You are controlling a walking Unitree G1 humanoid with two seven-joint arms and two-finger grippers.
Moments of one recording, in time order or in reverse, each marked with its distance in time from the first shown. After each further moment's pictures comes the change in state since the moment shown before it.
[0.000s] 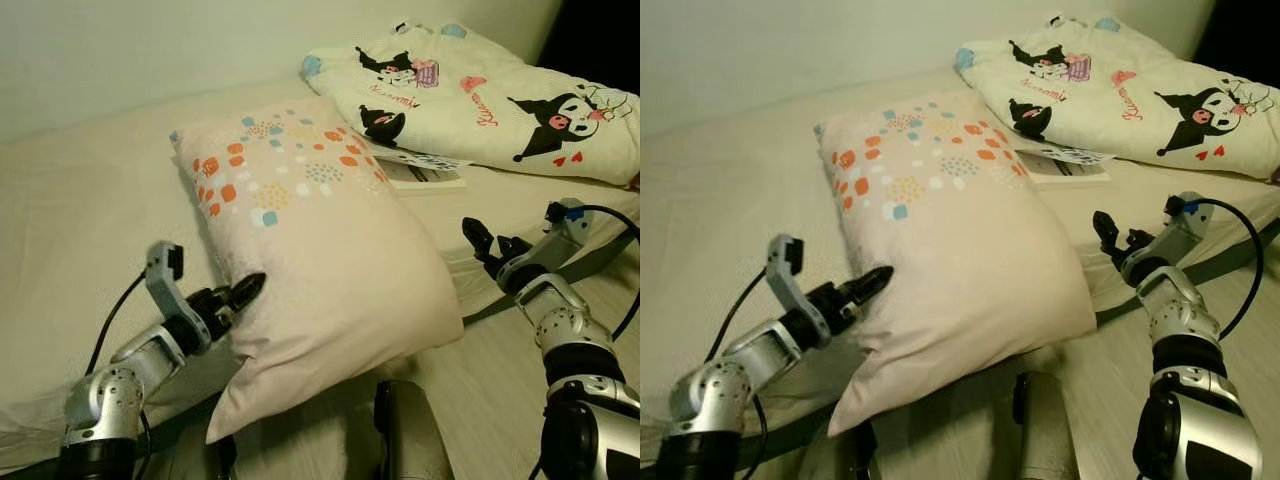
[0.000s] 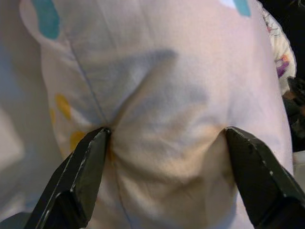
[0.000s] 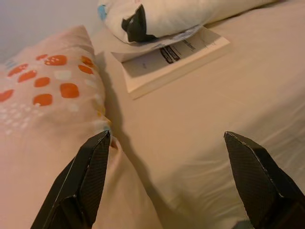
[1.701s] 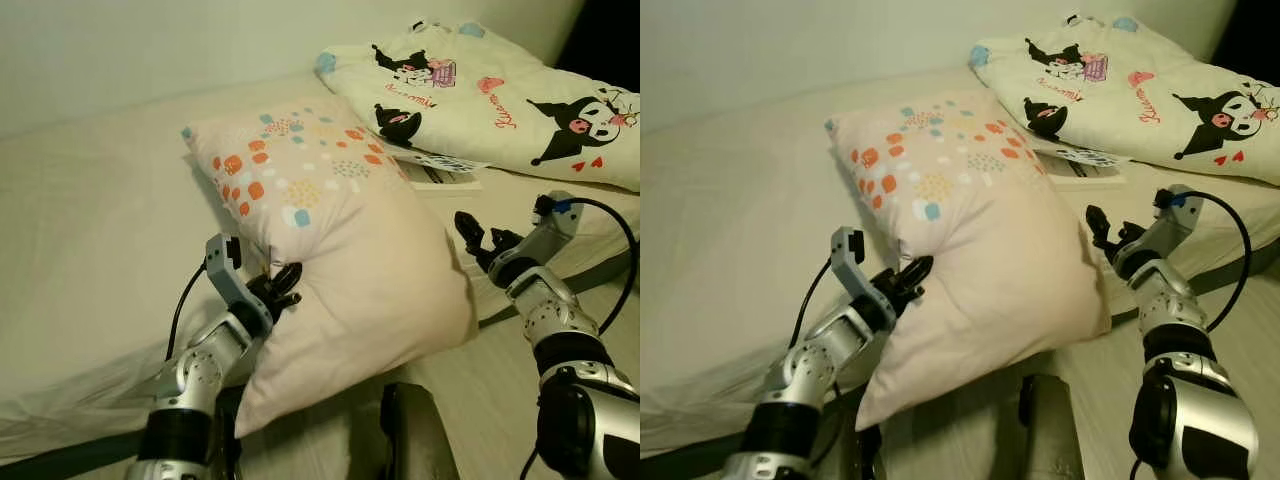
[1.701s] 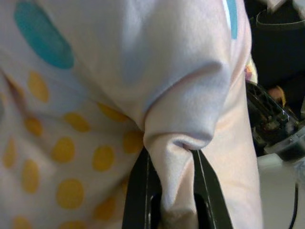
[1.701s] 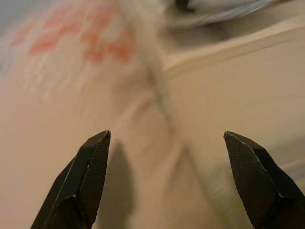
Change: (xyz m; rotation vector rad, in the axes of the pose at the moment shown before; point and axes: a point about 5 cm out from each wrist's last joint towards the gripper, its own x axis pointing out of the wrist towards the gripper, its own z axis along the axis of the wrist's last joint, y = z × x) left arm 0.039 -0.024 -0.021 -0.012 0.001 -0.163; right arm 0.007 0.020 -0.016 -0.152 0.149 0.180
